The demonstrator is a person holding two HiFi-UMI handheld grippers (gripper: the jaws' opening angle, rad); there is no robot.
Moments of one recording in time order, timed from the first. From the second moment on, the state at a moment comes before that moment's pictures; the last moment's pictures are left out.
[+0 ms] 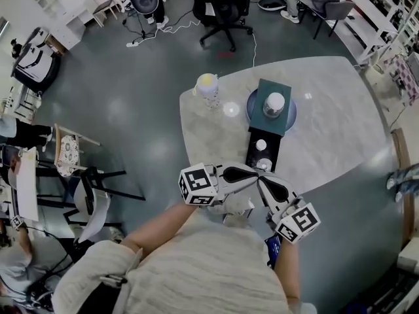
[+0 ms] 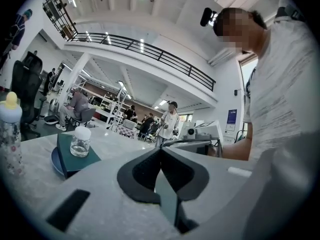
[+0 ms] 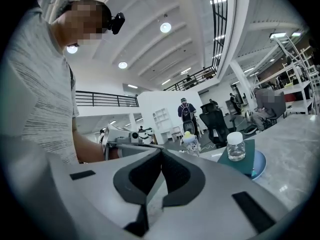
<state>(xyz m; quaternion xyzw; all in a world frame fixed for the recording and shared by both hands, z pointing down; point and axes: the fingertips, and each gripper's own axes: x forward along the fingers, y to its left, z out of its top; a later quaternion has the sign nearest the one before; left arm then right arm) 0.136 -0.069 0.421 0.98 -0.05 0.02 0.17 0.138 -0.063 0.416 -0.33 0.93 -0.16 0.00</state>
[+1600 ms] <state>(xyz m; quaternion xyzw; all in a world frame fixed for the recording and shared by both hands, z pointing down) 0.124 -0.179 0.565 0.95 0.00 0.11 0.28 0.152 -0.186 0.557 -0.48 0.83 -0.20 -0.19</state>
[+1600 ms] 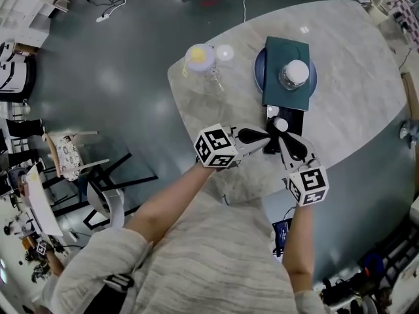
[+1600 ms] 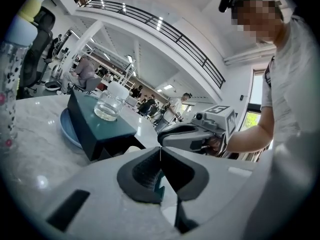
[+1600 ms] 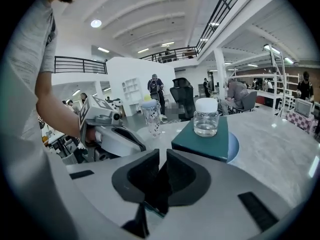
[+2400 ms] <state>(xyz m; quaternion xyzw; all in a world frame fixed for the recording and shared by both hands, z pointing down) 0.116 -0.188 0.575 0.95 -0.02 0.10 0.30 0.161 -0.206 0.610 -0.46 0.81 -0.20 -0.31</state>
